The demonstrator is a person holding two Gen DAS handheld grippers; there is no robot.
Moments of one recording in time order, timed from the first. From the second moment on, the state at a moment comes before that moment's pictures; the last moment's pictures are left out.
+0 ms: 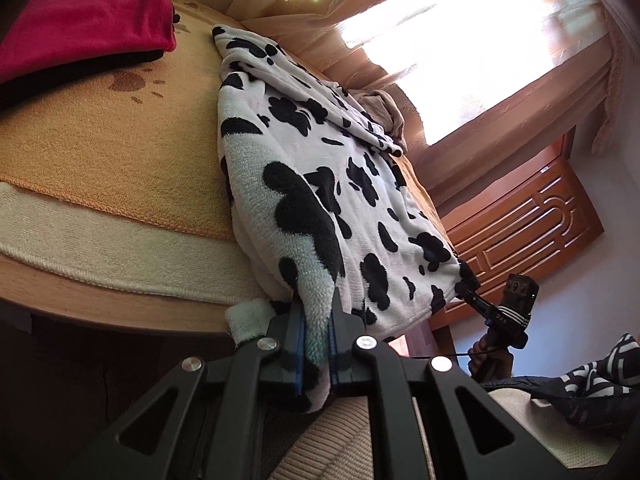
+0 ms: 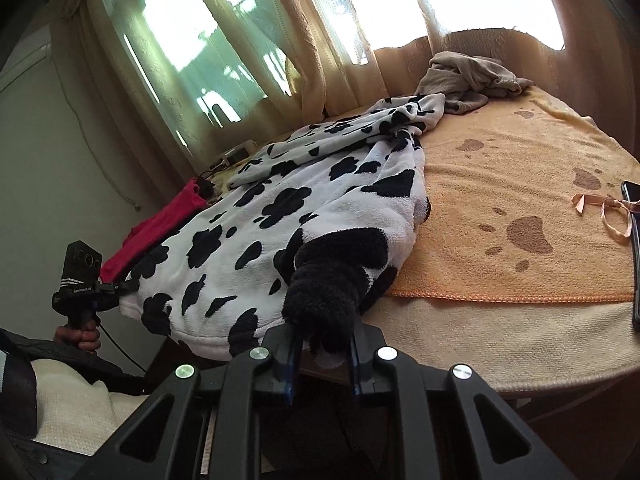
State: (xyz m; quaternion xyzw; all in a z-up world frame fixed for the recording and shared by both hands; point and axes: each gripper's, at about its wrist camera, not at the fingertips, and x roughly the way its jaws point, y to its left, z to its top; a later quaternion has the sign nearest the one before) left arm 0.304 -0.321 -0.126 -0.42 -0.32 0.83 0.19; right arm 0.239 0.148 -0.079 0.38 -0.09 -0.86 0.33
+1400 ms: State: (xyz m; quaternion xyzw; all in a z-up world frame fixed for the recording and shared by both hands) left arm 0.283 -0.331 -0.073 -0.33 -0.39 0.83 0.24; right arm 0.222 0.138 -0.038 0.35 -0.10 -0.86 0.37
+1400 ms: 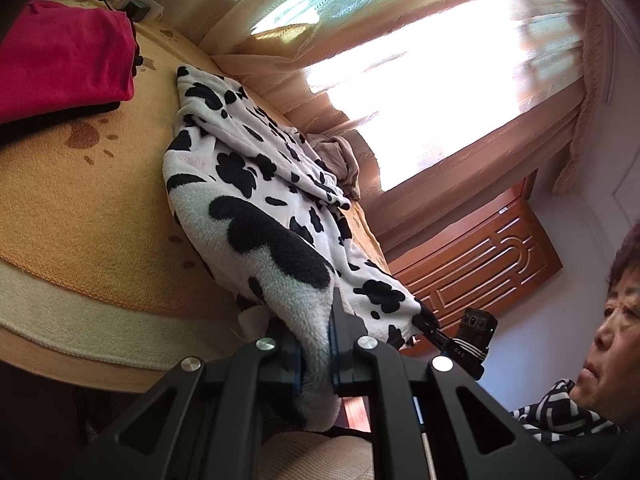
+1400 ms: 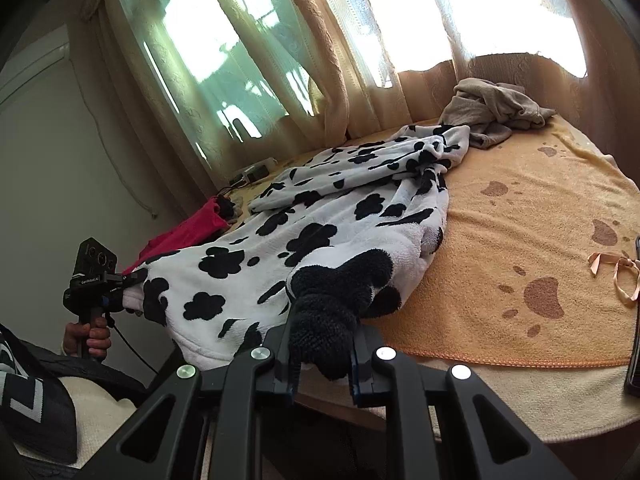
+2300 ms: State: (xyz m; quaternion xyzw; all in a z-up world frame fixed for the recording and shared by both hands) left arm 0.116 -0.399 0.024 -0.21 -0.45 0.83 0.24; right arm 0.055 0.107 0.065 0.26 -0.12 -0.89 0.34
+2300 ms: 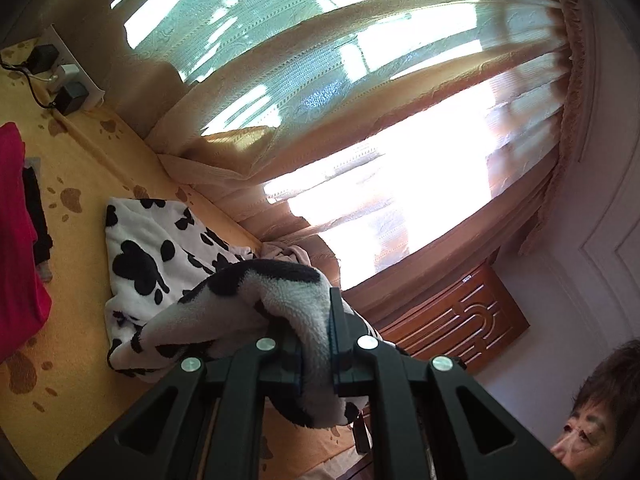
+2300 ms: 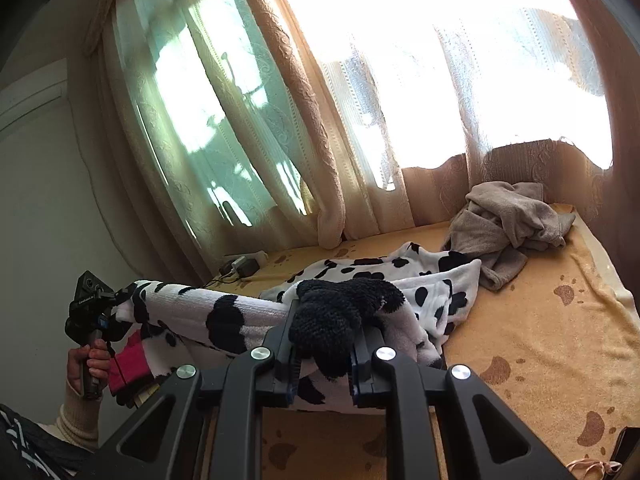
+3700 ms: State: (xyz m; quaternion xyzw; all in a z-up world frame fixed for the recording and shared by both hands) left arm -0.138 -0.481 -0.130 -0.32 -0.57 0.76 0.04; right arm -0.231 0.086 -0.060 0.40 -0.25 -0.86 0.20
